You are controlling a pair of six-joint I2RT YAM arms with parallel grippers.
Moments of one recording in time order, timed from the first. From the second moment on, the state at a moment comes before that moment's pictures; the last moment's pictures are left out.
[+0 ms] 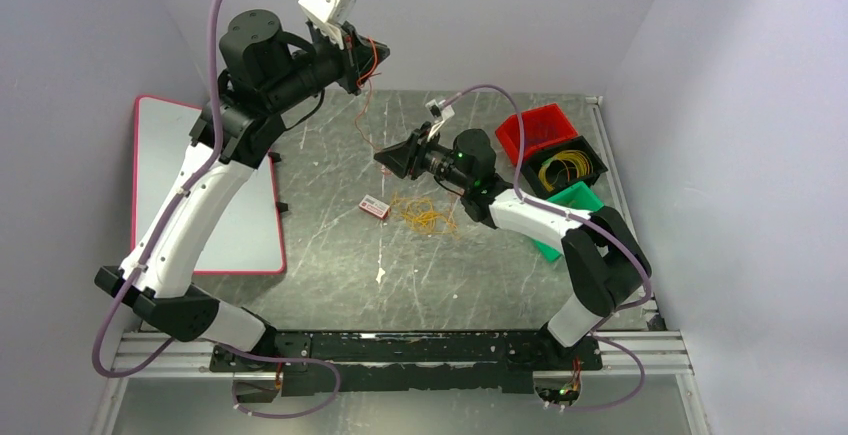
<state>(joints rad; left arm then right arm) -0.56 1.46 1.90 -0.39 0.27 -0.04 0.64 1.62 0.97 0.69 -0.43 0.52</state>
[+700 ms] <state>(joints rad) -0.56 1.43 1.69 -0.33 0.30 -0.09 0.64 1.35 0.98 0.49 -0.29 0.45</state>
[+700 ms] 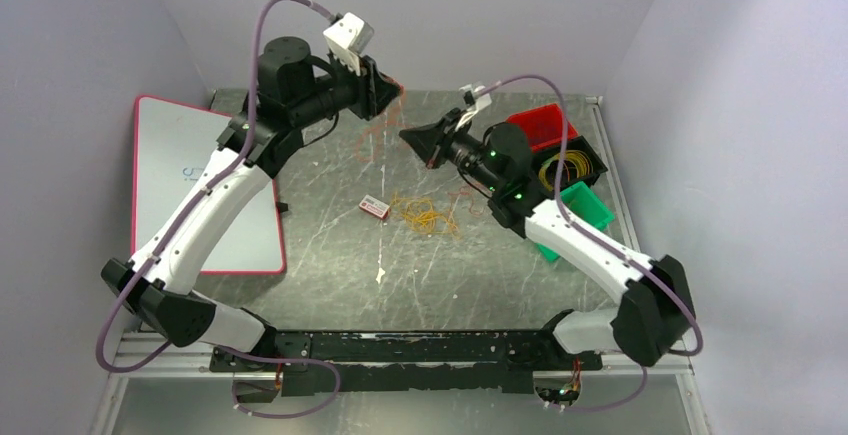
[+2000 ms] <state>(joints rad) -0.56 1.54 1.47 -0.19 0.50 -0.16 0.62 0.94 1.30 -0.59 0.78 0.32</state>
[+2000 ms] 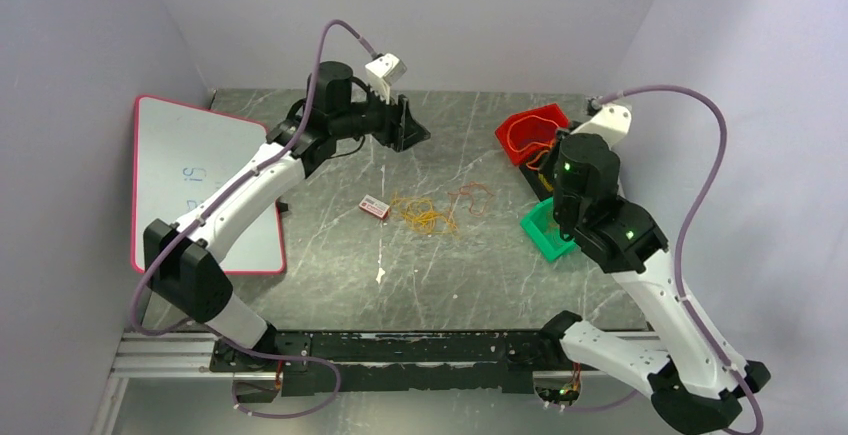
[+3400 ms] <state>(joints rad) -0.56 1.64 1.44 -0.20 0.43 -0.10 0.09 1.35 1.17 -0.94 0.69 0.12</state>
